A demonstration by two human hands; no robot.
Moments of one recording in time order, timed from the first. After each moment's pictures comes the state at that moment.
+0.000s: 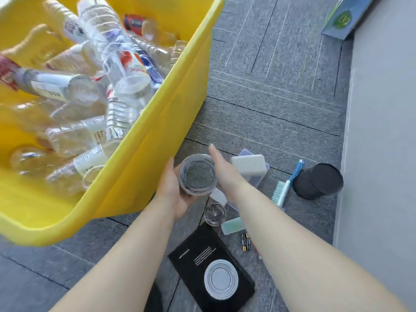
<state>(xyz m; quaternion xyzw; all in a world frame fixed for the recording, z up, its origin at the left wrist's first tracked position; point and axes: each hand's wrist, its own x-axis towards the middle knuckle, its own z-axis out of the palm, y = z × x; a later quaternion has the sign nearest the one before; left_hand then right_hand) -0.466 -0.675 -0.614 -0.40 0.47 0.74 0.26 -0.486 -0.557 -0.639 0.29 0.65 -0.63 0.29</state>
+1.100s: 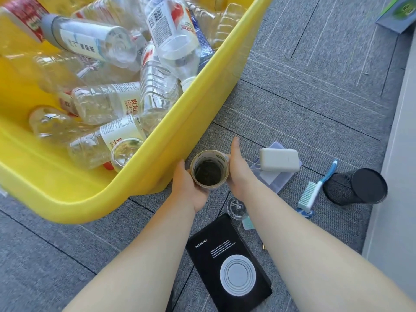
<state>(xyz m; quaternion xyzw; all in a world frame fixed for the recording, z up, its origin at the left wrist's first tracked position) -0.459 -0.706 -0.670 -0.50 0.29 0.80 0.18 -0.491 -0.597 -0.716 0.29 0.60 -0.68 0.31</state>
